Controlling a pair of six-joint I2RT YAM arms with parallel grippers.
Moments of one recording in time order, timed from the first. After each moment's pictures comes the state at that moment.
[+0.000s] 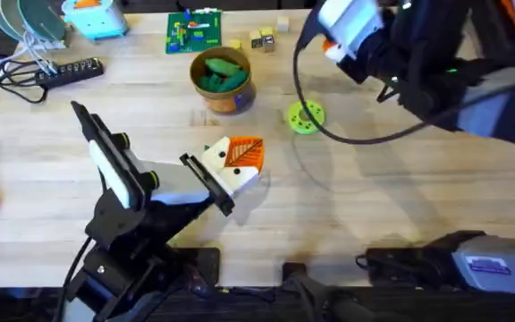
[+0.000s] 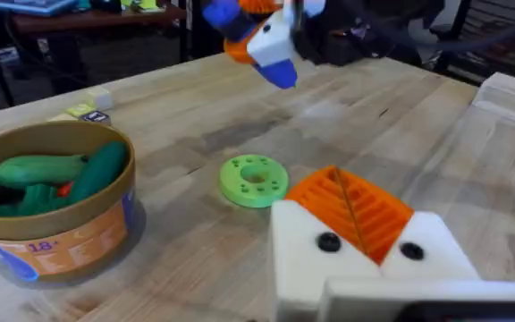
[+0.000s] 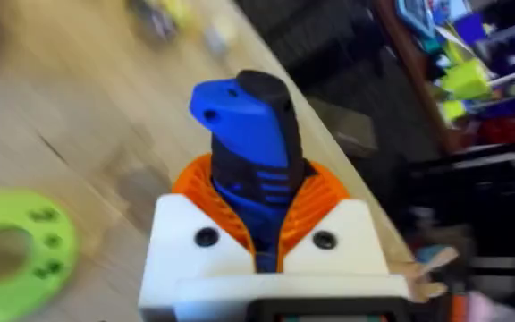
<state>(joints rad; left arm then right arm) -0.52 0.01 0.01 -0.06 0.32 -0.08 0.34 1.44 0.80 0.22 0.11 -0.77</state>
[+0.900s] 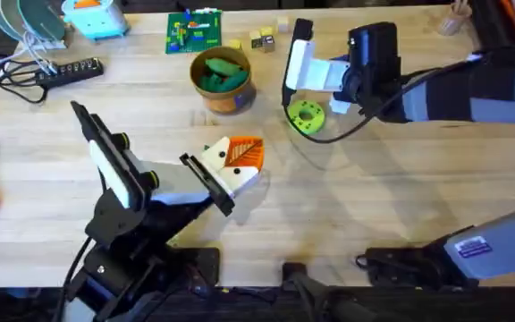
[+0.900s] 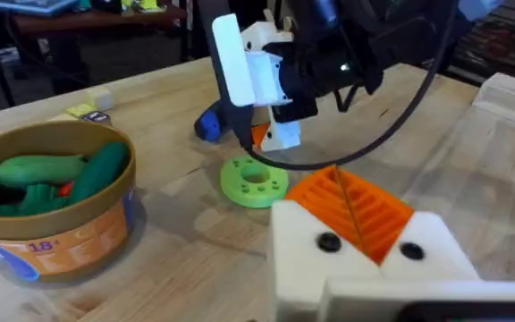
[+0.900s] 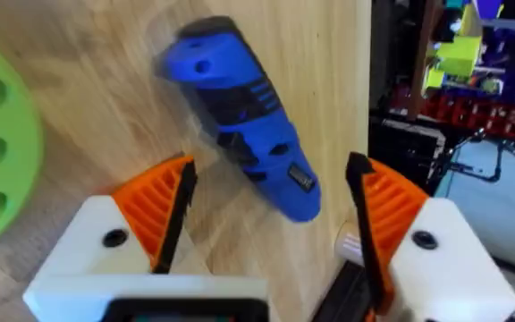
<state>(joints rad) -0.52 0.01 0.01 -0.06 0.32 -0.08 0.34 1.75 0.82 0.24 0.39 -1.13</state>
